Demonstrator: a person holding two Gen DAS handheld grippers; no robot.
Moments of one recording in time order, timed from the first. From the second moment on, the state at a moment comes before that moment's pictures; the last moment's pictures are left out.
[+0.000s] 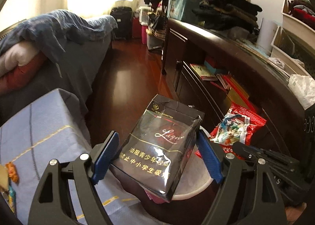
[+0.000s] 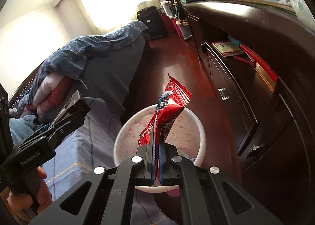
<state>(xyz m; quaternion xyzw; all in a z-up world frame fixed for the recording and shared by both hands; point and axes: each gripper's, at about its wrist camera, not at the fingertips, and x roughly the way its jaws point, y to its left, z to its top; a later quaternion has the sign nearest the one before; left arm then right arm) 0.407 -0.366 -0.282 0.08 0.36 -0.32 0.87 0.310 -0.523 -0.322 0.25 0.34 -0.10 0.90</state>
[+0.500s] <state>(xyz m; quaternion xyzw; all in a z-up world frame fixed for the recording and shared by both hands) 0.439 -0.400 -0.317 0.09 0.42 -0.33 0.84 0.334 -0.530 -0.351 0.25 0.36 -0.12 0.89</state>
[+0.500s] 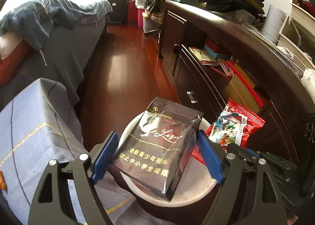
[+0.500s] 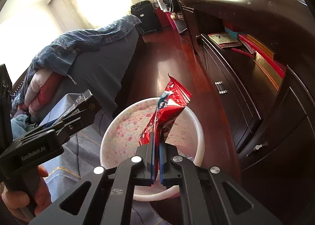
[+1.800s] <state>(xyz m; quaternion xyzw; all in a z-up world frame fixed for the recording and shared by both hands) 0.404 -0.210 -0.235 0.01 0.36 -0.15 0.92 0.327 -0.412 -0.285 0.20 0.36 0.00 0.91</state>
